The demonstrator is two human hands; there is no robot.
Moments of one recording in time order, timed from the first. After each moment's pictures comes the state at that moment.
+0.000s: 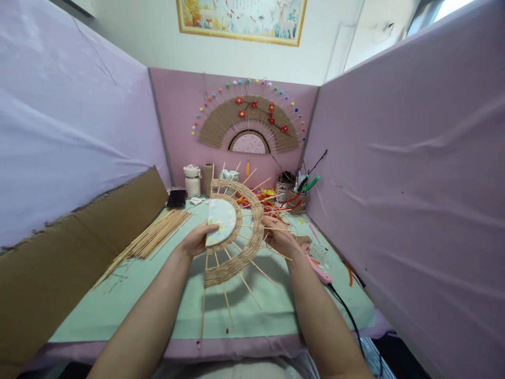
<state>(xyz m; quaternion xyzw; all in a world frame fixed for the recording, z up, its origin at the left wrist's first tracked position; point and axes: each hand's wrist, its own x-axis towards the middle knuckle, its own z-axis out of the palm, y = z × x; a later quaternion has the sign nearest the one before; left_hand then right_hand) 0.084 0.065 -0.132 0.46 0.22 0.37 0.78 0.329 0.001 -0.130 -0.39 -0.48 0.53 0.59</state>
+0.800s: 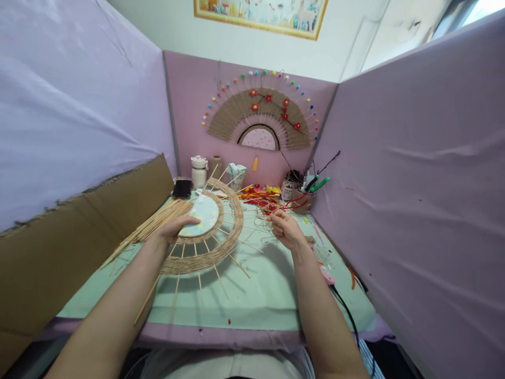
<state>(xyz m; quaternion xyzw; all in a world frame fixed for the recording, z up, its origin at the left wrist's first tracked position) 0.011 0.080 -0.125 0.44 0.43 0.34 0.71 0.341 0.005 -0.132 -0.35 -0.40 0.57 0.63</state>
